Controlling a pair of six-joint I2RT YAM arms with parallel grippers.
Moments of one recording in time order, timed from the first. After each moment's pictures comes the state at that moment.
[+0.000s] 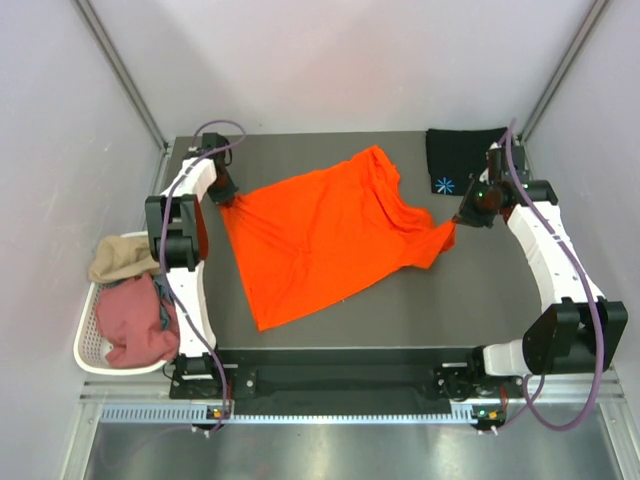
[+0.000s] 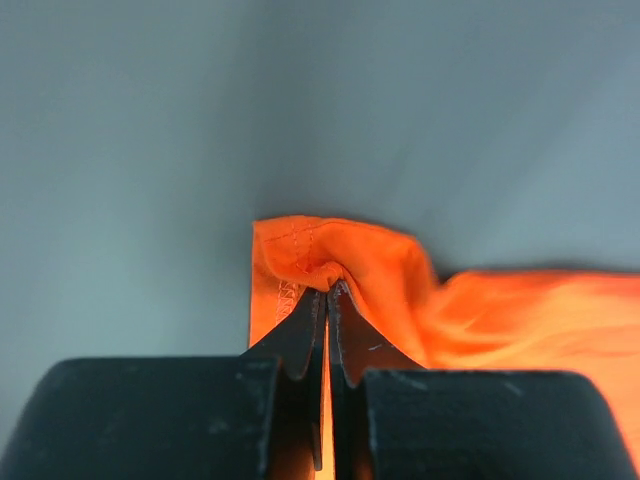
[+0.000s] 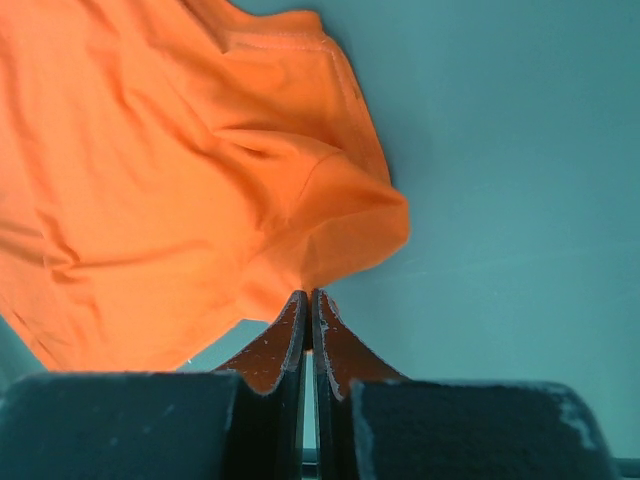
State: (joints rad) left arm 0.03 2.27 1.86 -0.75 -0.16 -0.49; right arm 0.04 1.37 1.28 -0.86 -0.09 0.44
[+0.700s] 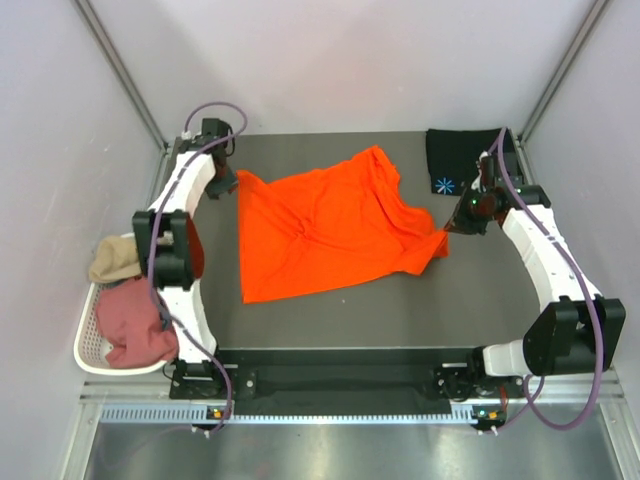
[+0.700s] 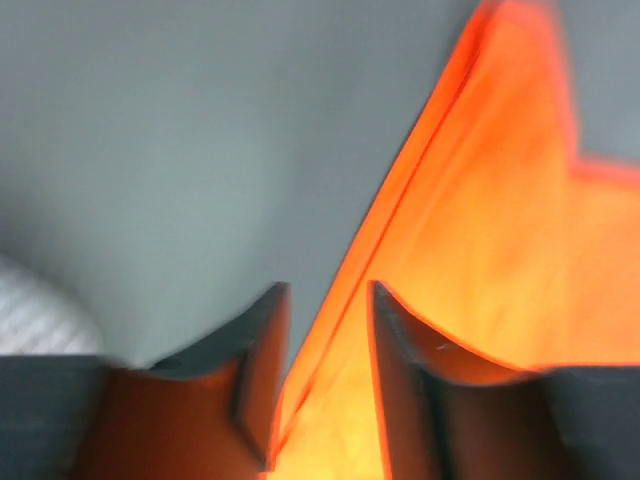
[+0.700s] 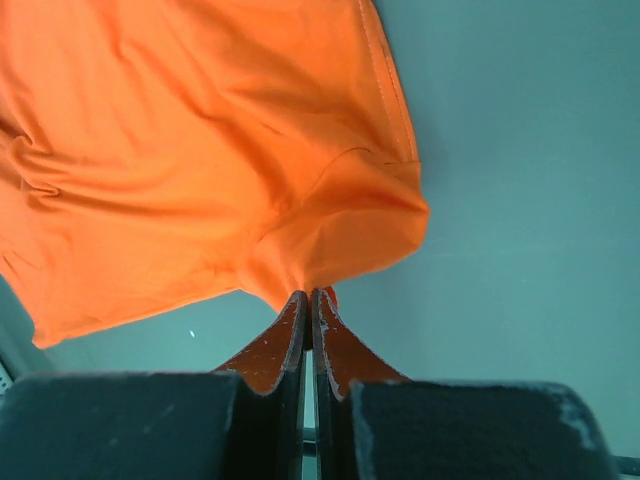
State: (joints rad) left arm -0.04 2.13 1.92 -0.84 -0.29 -0.51; right arm 0.06 1.37 1.23 -0.85 -0.15 0.45
